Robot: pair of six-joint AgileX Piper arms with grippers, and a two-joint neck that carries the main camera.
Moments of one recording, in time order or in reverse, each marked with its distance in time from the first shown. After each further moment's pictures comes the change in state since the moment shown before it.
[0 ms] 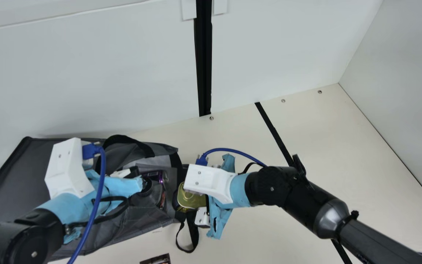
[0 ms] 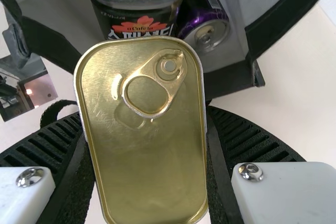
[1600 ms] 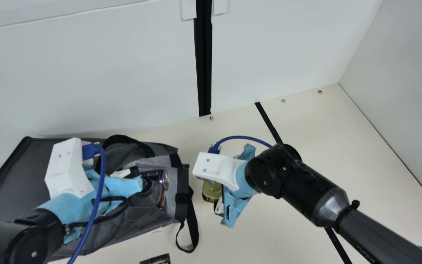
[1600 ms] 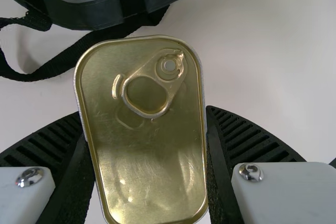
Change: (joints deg) left arm 0.0 0.0 0.0 0.0 0.0 0.0; right arm 1.7 0.6 -10.1 -32.9 15.9 32.3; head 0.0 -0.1
